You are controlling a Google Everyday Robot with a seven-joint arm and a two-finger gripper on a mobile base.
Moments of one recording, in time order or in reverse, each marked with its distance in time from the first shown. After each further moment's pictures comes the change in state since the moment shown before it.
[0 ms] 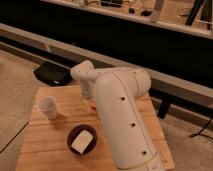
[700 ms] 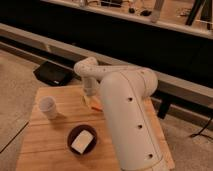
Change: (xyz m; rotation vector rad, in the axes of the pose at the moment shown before) arm 0.006 -0.002 -0.017 -0.042 -0.043 0.010
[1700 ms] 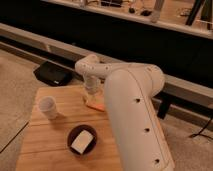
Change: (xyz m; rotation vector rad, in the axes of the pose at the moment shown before) arm 0.005 -0.018 -0.026 0.047 -0.078 0.057
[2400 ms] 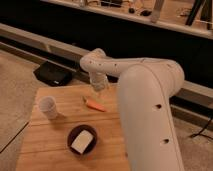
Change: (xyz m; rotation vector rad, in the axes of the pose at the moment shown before) arm 0.033 -0.029 -0.035 0.127 -0.020 0.033
